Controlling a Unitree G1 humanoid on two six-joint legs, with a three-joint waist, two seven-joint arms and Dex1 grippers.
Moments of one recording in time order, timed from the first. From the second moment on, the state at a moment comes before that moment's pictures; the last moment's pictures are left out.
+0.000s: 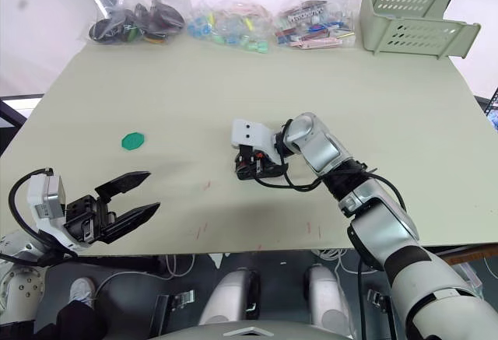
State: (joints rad) left arm 0.19 0.67 0.50 -0.14 -0.78 0.25 -1.30; right arm -0.95 -0.19 0.46 0.49 -0.01 0.32 1.19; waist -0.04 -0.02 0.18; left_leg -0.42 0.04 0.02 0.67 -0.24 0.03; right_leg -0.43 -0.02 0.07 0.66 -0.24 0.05
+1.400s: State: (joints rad) left arm 0.15 0.66 0.47 -0.05 -0.74 0.34 -1.10; right arm -0.24 -0.41 -0.07 -0.04 0.39 0.16 0.89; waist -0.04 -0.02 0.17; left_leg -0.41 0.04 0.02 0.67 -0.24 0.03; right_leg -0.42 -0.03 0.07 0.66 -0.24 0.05
